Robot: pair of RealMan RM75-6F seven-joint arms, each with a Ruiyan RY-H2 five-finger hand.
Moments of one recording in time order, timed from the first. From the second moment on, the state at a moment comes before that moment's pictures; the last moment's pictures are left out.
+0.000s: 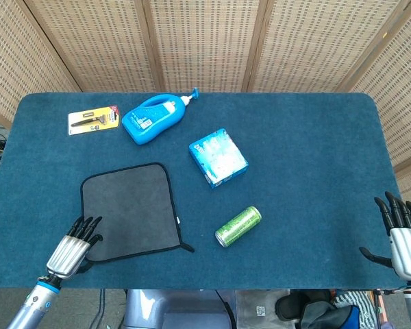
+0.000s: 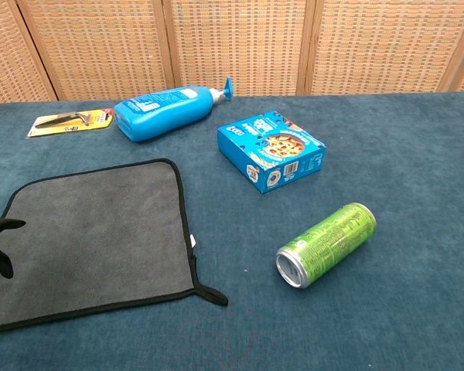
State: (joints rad) left arm -0.19 -1.48 0.11 -1.30 1.64 1.27 0.26; right arm 0.05 -1.05 0.07 -1.69 -1.47 1.49 -0.08
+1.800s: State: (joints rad) left arm -0.34 -1.44 -0.02 -1.39 1.60 1.23 0.32; right arm 0.05 -1.05 0.07 -1.68 -1.47 1.48 -0.07
